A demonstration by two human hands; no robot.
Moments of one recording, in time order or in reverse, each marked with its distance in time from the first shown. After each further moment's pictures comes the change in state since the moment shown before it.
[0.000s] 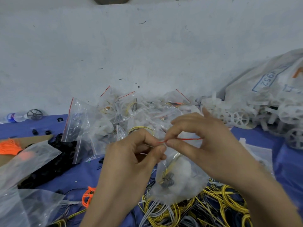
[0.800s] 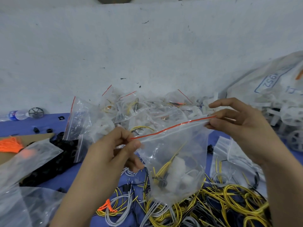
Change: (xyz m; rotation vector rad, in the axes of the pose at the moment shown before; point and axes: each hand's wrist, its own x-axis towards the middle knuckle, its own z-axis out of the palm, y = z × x) left_hand 0.007 -0.018 -0.035 -0.010 0.004 -0.092; right_hand -0.002 0.070 -0.028 0.687 0.245 0.265
